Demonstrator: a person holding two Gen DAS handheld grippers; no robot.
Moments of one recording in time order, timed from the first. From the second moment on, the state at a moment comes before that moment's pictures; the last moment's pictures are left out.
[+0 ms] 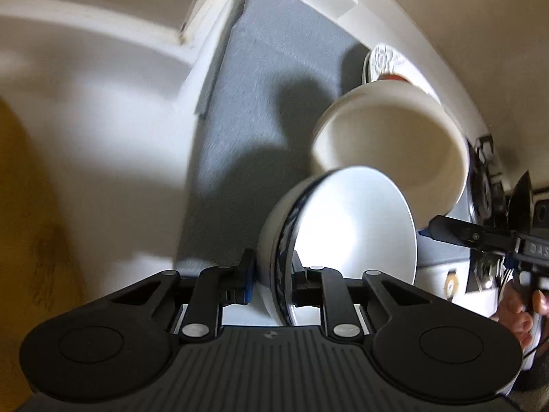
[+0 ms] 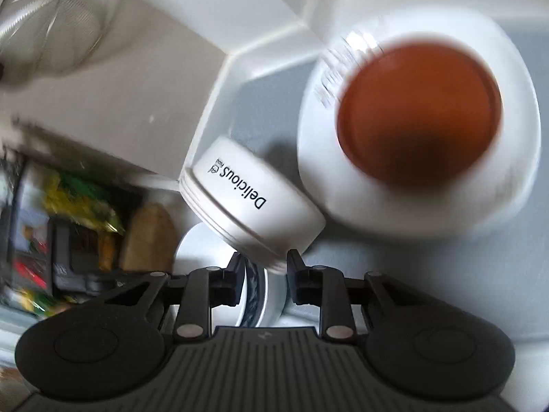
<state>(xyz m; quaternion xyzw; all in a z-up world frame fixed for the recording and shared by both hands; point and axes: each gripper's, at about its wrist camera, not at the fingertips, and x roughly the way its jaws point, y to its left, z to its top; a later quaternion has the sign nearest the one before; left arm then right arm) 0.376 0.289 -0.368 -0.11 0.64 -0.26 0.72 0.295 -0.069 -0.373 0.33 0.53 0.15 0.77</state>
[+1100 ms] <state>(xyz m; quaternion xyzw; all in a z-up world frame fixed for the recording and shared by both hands) 0.353 0.319 -0.368 -0.09 0.66 -0.22 0.71 0.270 -0.003 -0.406 0.32 0.60 0.17 0.71</state>
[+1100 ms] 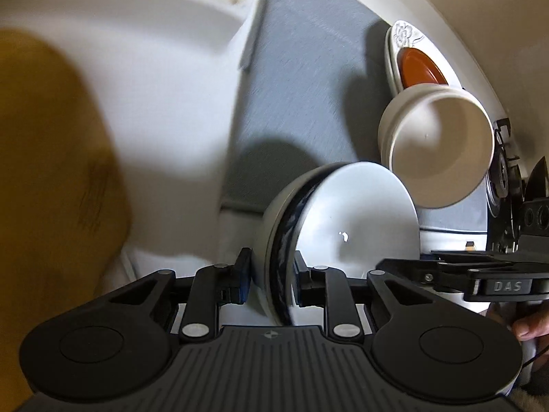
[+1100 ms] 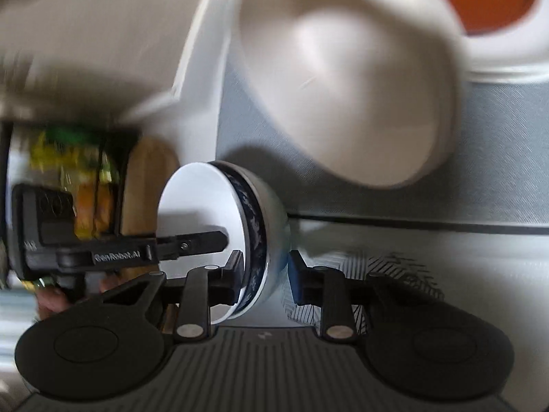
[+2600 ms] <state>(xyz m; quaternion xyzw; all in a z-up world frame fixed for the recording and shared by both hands) 0.335 0.294 -0.342 -0.05 0.65 -0.20 0.73 0.256 -0.007 -0.400 0.35 0.59 0.18 0.71</state>
